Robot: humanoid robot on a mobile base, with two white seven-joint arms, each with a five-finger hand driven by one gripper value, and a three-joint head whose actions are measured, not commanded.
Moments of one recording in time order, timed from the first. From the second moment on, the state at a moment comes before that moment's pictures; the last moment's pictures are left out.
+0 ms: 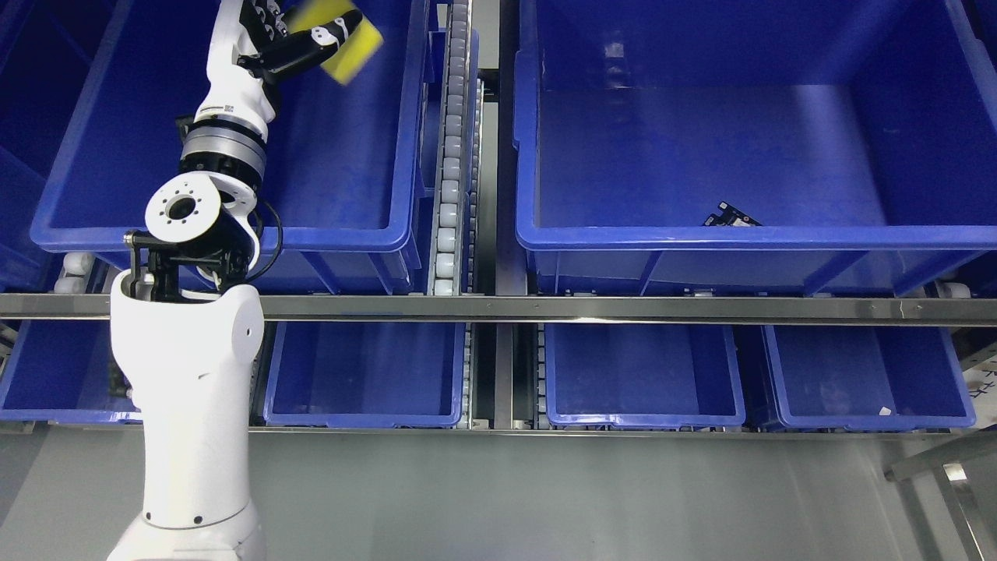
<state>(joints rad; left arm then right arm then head) -0.67 0.00 -0.04 -1.68 0.11 0.51 0.09 0.00 0.00 -0.09 0.00 0.00 -0.10 0.02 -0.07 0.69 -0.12</state>
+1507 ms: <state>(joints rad) -0.45 0.00 0.05 -1.71 0.07 0.00 -0.12 0.00 0.00 -0.09 0.00 0.00 -0.10 0.02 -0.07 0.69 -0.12</state>
